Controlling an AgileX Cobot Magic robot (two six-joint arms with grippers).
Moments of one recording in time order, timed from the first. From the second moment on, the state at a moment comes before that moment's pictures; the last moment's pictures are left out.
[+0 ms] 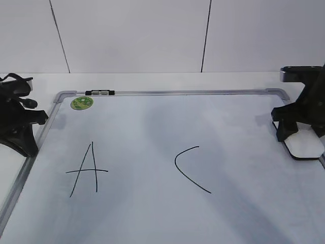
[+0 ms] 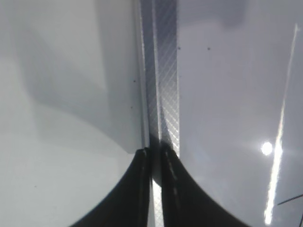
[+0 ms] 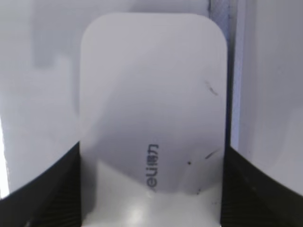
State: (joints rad) left arm -0.05 1.97 -1.27 -0.29 0.97 0.15; right arm 0.01 1.89 -1.25 -0.02 0.80 0.03
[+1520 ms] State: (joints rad) left arm -0.05 1.97 -1.27 -0.29 0.97 0.15; right arm 0.01 1.91 -1.25 -0.02 0.85 0.02
